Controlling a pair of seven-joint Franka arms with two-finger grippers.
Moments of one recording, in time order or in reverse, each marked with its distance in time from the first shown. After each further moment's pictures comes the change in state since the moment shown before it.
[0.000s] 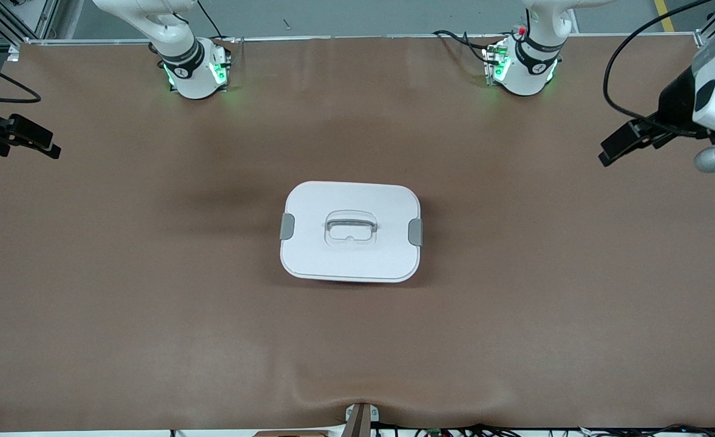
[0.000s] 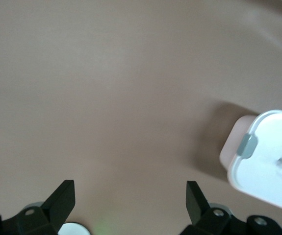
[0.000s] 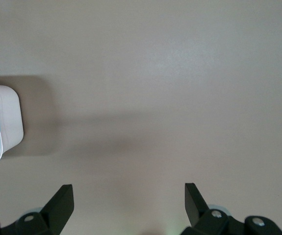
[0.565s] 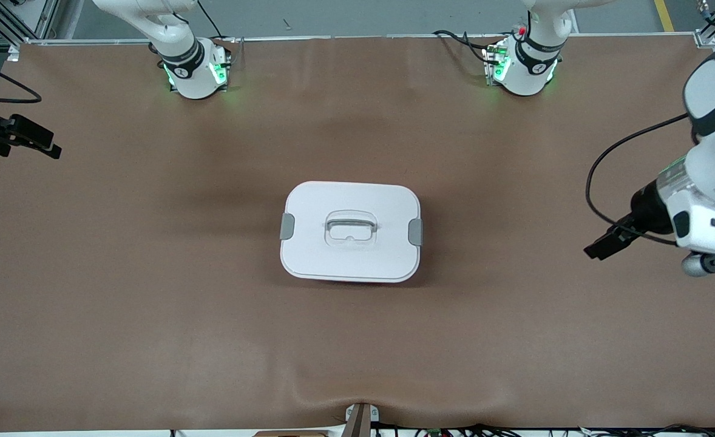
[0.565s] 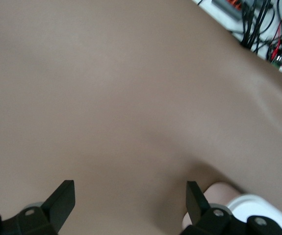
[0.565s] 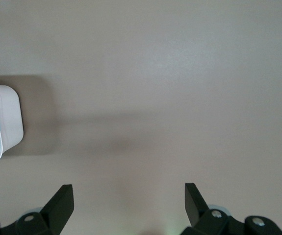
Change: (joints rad) left arm 0.040 0.206 -0.038 0.001 0.010 0.258 -0.271; right arm 0.000 0.000 0.000 -0.001 0.000 0.000 0.000
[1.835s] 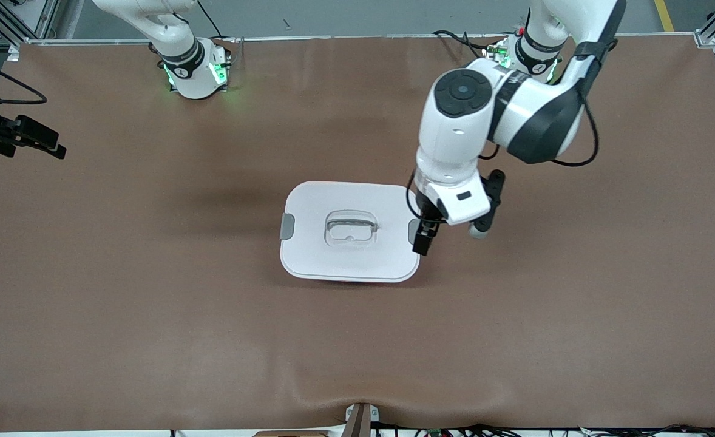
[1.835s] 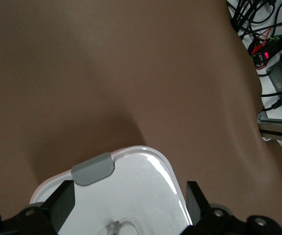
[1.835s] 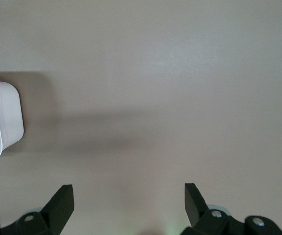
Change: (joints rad) left arm -0.510 0.178 0.055 -0.007 0.214 0.277 -1.040; right arm 0.002 0.000 0.007 -0.009 0.000 0.000 0.000
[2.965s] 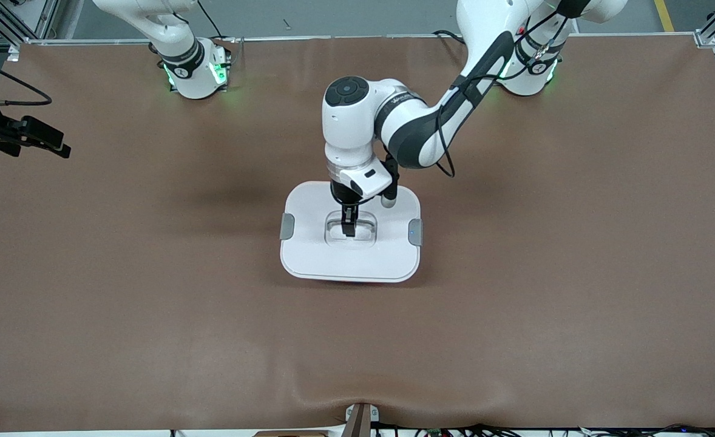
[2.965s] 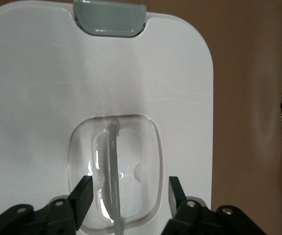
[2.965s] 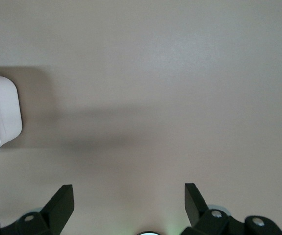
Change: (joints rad) left arm -0.259 0.187 0.002 -0.008 0.205 0.232 -0.703; right arm 0.000 0.000 0.003 -0.018 0.000 -0.004 -0.001
